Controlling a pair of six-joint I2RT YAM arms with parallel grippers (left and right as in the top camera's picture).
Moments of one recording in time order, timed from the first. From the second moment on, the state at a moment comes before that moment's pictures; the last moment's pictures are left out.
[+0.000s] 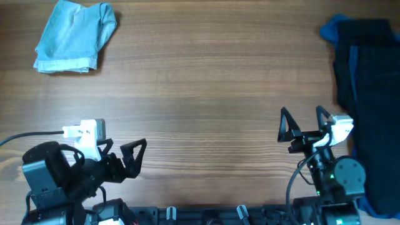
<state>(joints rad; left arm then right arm) 0.24 0.59 0.98 -1.21 0.59 -0.07 0.08 0.23 0.32 -0.16 -0.08 0.26</state>
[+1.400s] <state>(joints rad) 0.24 0.59 0.98 -1.21 0.59 -0.07 -0.06 0.02 0.01 0.01 -0.09 0.02</state>
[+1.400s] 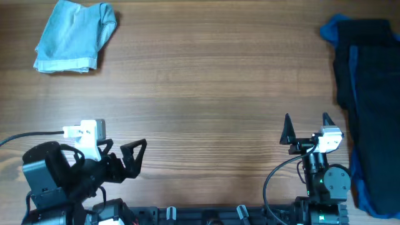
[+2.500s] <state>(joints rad) 0.02 0.02 0.02 -0.04 0.28 -0.52 -0.06 0.02 0.01 0.00 -0.09 0.02</state>
